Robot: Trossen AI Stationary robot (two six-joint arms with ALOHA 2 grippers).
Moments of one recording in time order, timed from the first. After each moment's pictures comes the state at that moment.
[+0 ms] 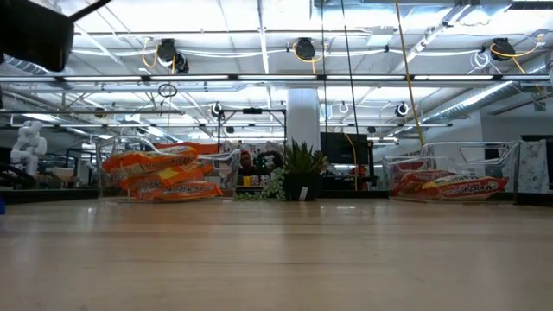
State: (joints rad) left arm -0.72 1.43 0.83 -0.67 -0.12 -1.40; right arm 0.74 1.06 0.90 -0.17 0.49 0.25
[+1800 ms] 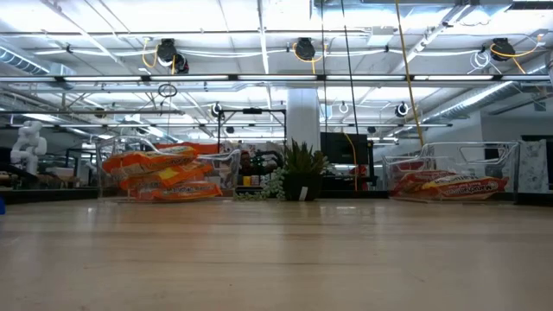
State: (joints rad) left arm -1.16 1.69 0.87 -1.01 -0.11 -1.23; right arm 0.74 1.12 0.90 -0.18 0.47 0.31
